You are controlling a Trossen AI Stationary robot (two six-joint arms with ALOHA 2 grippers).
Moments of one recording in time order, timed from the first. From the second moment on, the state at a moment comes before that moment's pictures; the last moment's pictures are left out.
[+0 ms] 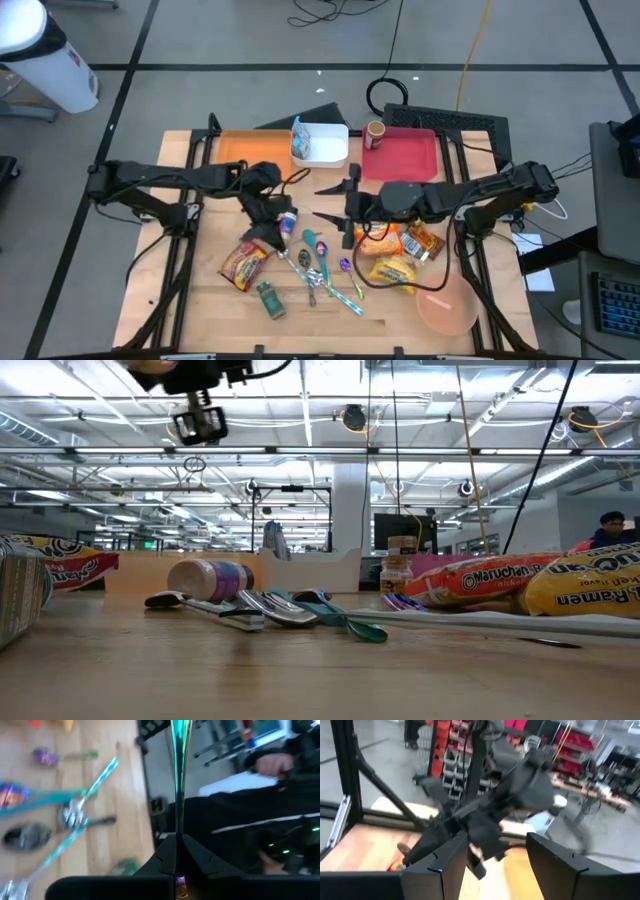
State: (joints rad) left arm 0.10 1.33 0.98 -0.36 0.93 -0.44; right arm 0.21 1.47 1.34 0.00 0.34 -0.19
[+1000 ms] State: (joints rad) left arm 0.19 1.41 0.98 -0.09 1.10 -0.57; right arm 0.22 1.56 1.34 -0.16 0.20 -0.06
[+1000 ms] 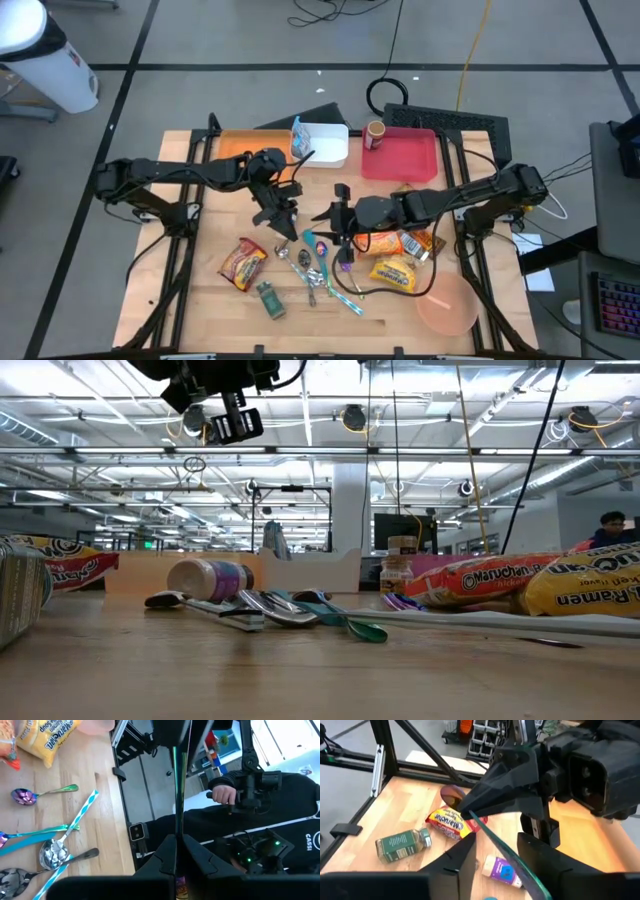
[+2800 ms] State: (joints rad) left arm 0.60 1.24 1.37 0.59 1.19 -0.93; right arm 0.14 1.56 1.26 -0.21 0.24 0.45
